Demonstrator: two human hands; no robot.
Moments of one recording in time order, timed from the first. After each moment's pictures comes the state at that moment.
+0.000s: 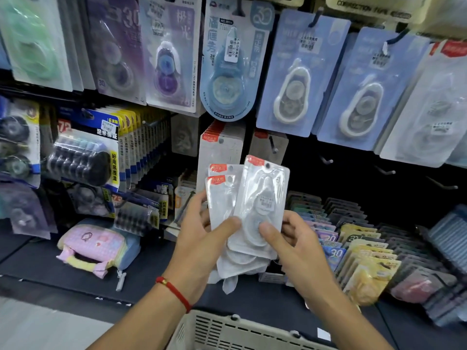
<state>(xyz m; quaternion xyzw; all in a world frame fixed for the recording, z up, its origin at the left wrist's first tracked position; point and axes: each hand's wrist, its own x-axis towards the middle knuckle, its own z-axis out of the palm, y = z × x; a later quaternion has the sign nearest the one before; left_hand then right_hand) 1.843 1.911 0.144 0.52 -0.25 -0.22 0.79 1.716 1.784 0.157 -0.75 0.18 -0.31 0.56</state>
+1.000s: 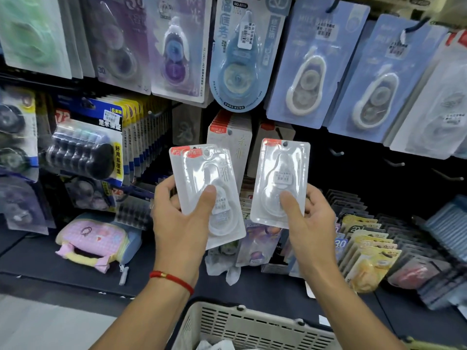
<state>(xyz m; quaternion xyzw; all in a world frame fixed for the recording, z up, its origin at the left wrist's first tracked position) 1.869 1.928 0.147 0.54 -0.14 -0.05 0.83 1.748 1.778 0.154 -0.69 0.22 -0.48 0.49</state>
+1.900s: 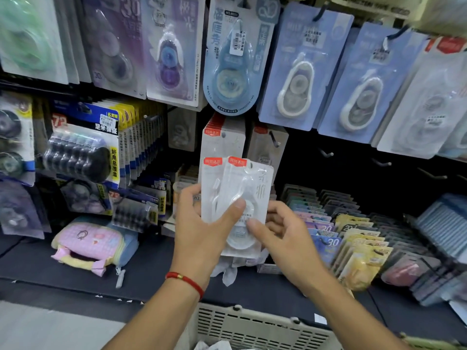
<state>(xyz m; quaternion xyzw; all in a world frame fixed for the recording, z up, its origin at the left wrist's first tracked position) 1.843 1.916 0.152 0.55 -0.21 -0.11 0.80 1.733 1.795 0.150 -0.79 0.17 -0.29 0.52</state>
